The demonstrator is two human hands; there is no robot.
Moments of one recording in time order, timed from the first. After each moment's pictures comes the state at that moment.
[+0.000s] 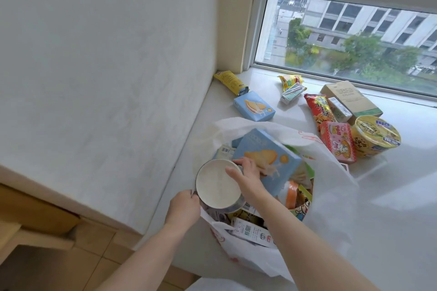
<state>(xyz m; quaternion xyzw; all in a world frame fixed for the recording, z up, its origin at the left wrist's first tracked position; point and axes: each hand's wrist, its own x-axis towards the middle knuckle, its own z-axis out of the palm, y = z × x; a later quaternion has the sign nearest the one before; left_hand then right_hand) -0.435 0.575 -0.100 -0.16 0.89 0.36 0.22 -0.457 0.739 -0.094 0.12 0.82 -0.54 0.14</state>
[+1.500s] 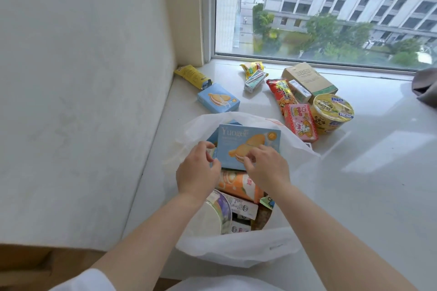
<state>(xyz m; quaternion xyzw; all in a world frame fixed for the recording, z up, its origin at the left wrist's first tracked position) -0.470 0.683 -0.057 0.06 0.94 0.33 0.02 -0.443 0.843 -0.068 0.12 0.98 -0.15 -0.03</state>
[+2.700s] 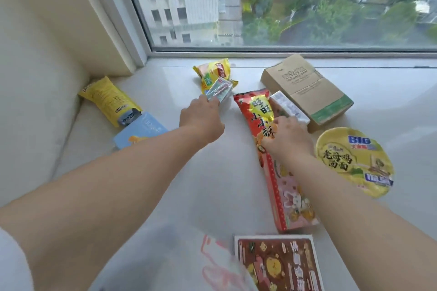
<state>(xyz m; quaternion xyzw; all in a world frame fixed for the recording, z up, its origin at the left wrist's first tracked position) -0.832 0.987 -0.159 0.21 0.97 0.05 0.12 -0.726 1.134 -0.165 0.29 0.94 -0.13 0.12</state>
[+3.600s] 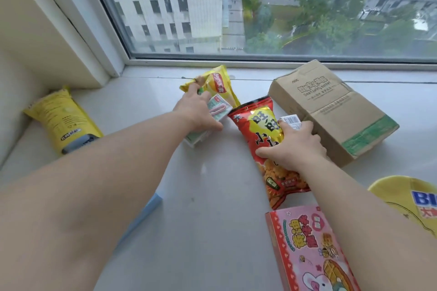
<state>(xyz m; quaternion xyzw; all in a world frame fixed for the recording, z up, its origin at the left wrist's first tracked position) -0.968 1.039 -0.254 0.23 0.96 0.09 0.15 -0.819 1.201 -0.244 0.33 0.91 -0.14 0.18</state>
